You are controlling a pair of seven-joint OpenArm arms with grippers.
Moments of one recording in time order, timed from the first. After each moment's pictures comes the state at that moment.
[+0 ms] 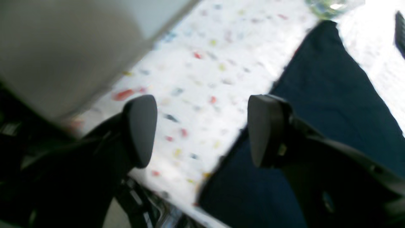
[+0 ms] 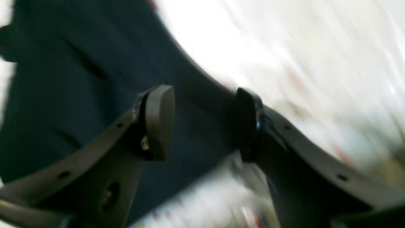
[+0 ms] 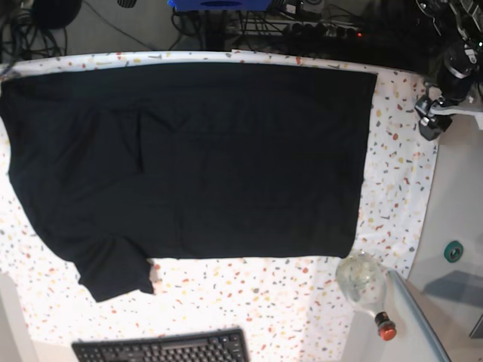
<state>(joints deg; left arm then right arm) 23.1 -7.0 -44.4 99.0 -40.2 -7.7 44.8 -4.1 16.2 57.6 73.2 36.7 24.1 -56.6</state>
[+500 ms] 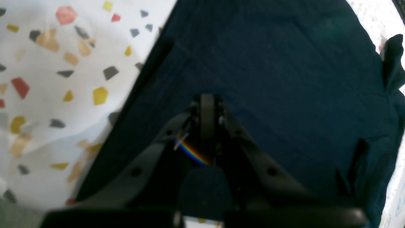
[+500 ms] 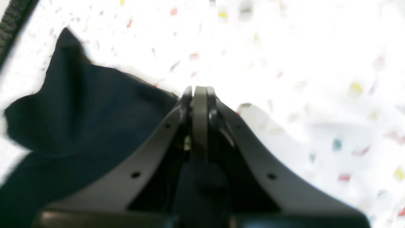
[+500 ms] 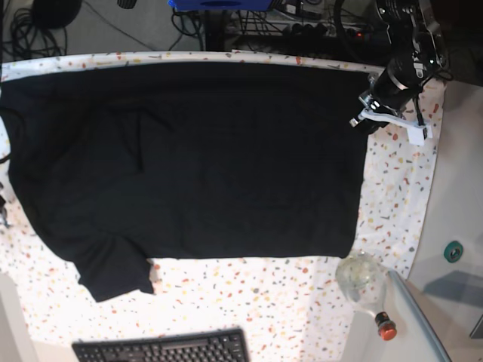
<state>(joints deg) 22.2 -4.7 -27.2 94.9 -40.1 -7.7 44.1 27.8 30.8 14.7 18.7 32.2 20.0 -16.6</state>
